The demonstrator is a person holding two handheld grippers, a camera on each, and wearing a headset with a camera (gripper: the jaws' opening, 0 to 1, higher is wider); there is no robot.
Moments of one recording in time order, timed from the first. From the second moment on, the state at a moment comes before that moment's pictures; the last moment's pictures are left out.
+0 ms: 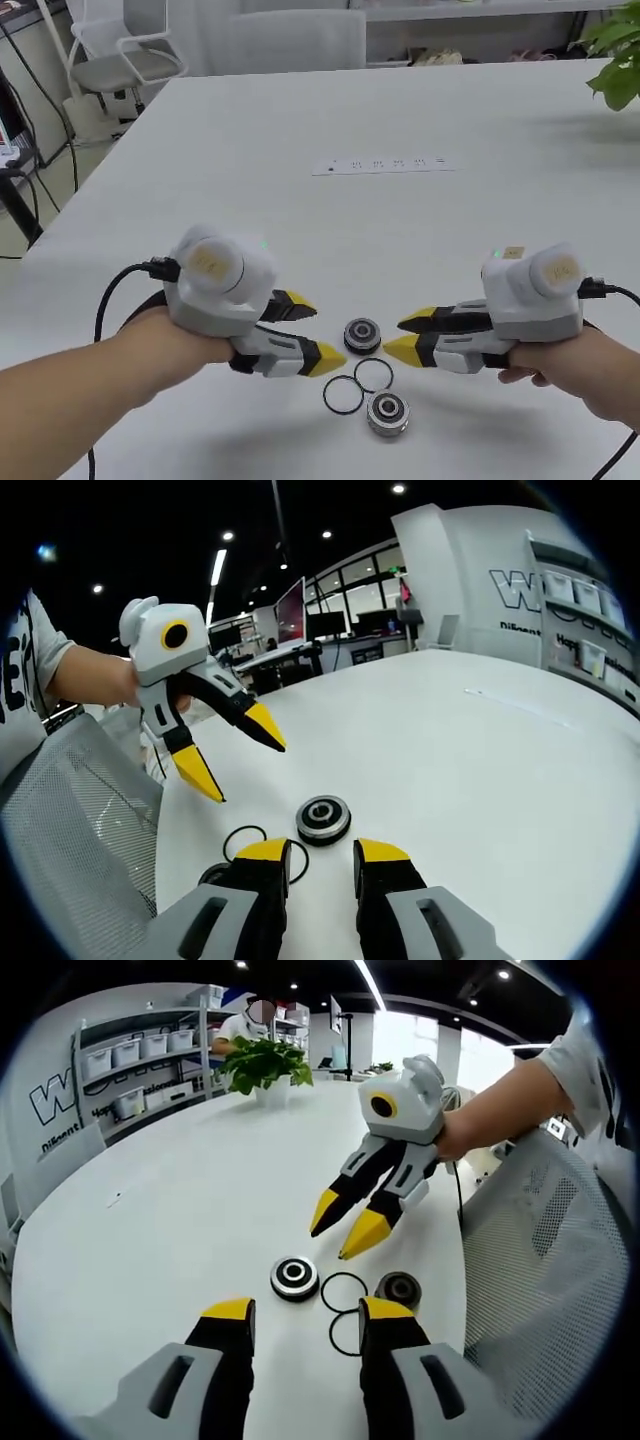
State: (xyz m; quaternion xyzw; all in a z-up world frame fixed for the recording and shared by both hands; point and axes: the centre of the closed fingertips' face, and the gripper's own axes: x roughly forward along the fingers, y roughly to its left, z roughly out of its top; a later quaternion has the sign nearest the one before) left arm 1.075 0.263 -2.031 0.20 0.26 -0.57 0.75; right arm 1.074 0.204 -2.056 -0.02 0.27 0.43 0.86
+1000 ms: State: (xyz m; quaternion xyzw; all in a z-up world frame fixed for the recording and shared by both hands) left arm 1.088 0.232 -2.058 0.20 0.28 -0.58 0.74; right arm 1.070 0.202 -2.067 -0.01 0.27 0.42 0.86
